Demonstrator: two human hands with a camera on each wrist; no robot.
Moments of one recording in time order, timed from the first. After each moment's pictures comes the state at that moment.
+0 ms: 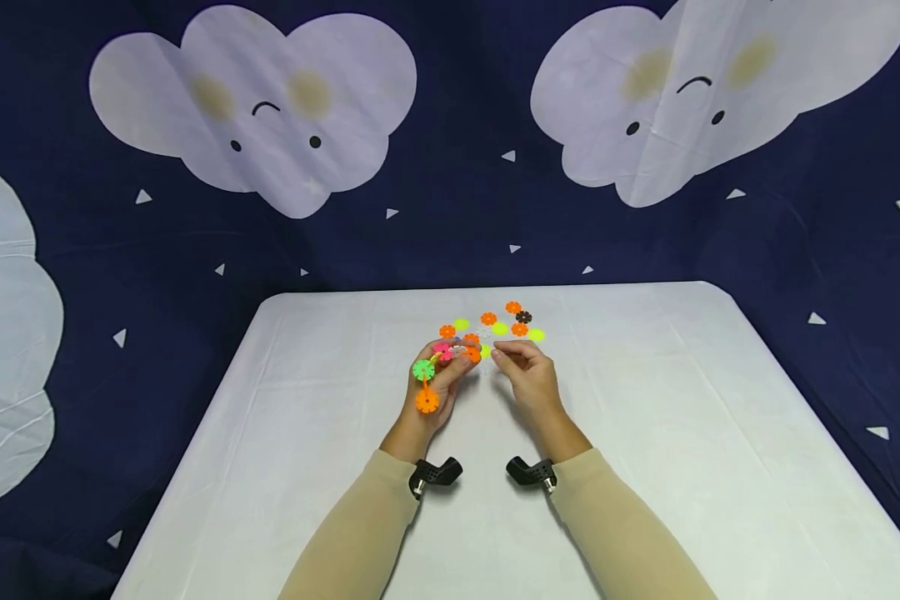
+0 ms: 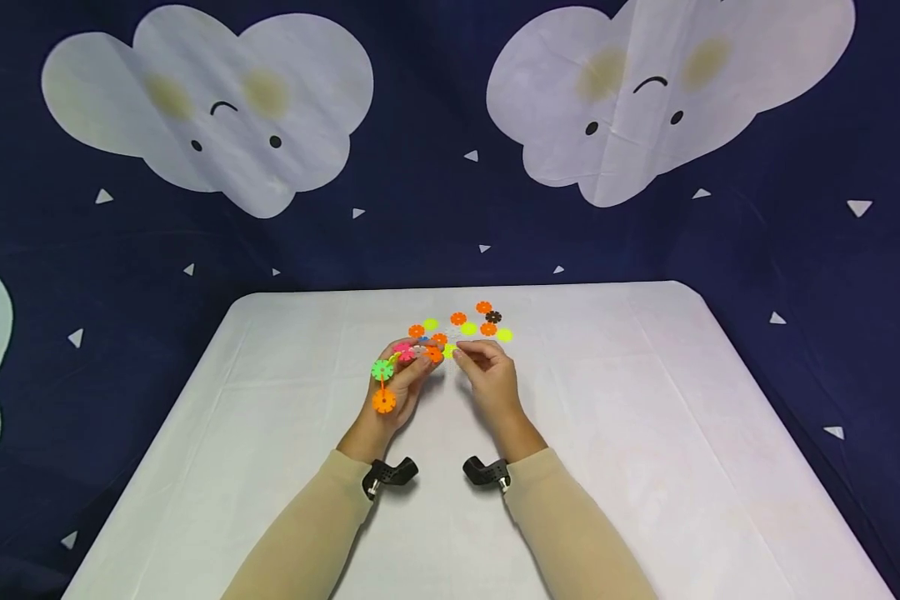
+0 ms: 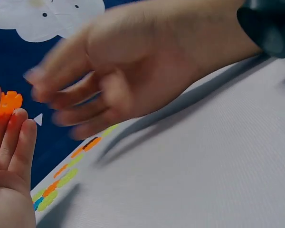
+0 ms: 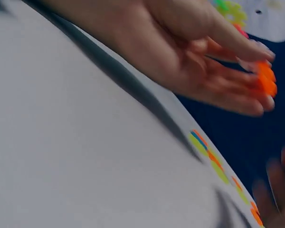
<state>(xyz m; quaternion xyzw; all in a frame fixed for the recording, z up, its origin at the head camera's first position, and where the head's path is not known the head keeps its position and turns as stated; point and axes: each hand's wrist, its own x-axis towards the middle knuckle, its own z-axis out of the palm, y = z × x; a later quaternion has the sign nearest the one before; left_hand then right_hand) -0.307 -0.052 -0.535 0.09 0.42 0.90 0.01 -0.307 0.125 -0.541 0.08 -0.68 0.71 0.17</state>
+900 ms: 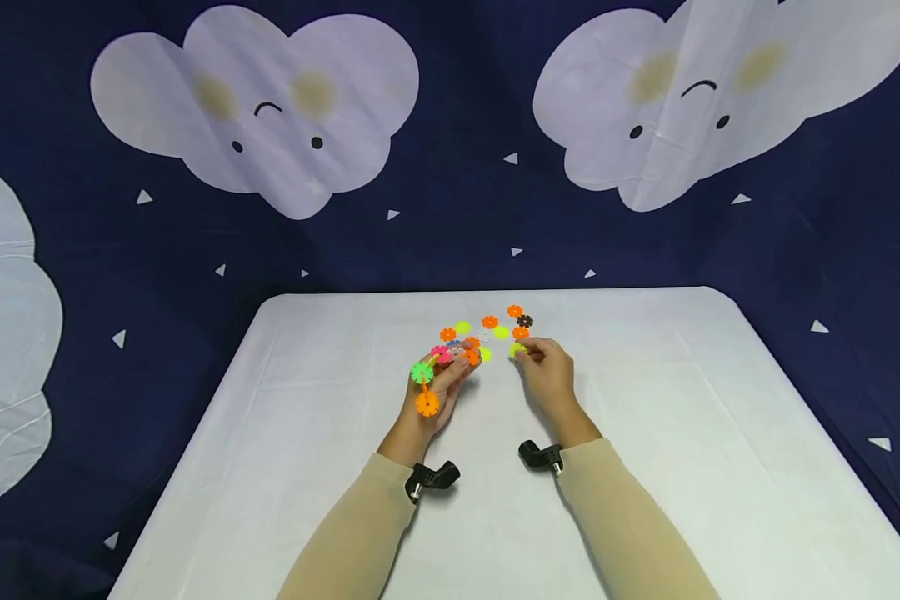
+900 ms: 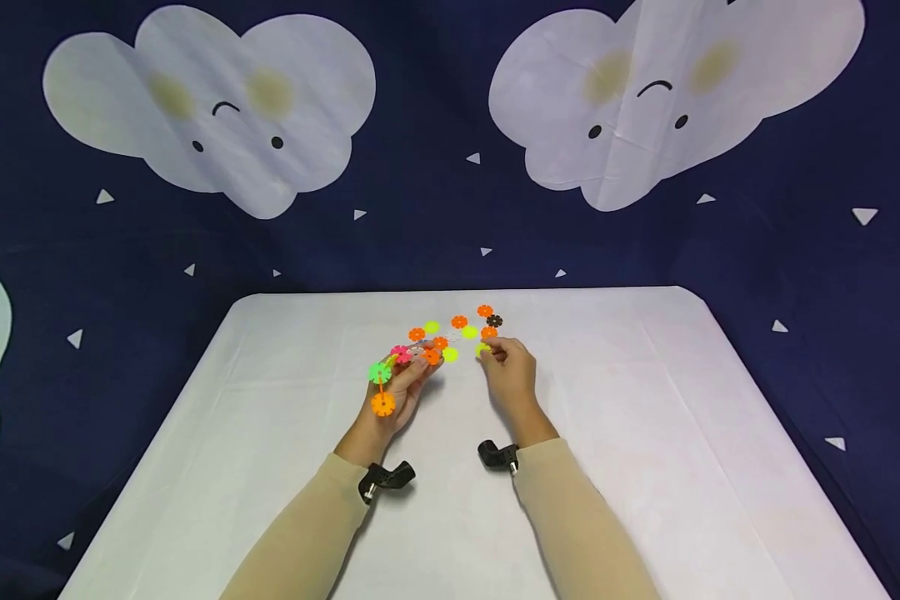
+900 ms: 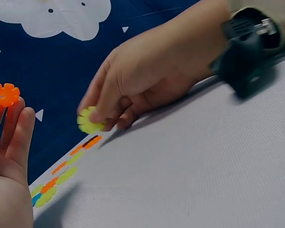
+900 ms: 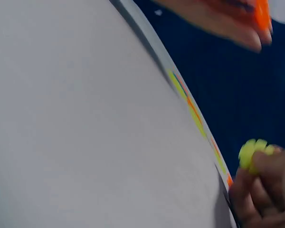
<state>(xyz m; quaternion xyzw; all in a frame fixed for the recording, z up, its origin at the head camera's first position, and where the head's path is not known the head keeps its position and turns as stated) -0.305 -0.057 -0.531 0.07 0.41 0.91 0.05 -0.332 0.155 -0.546 0.01 -0.83 0.53 0.18</state>
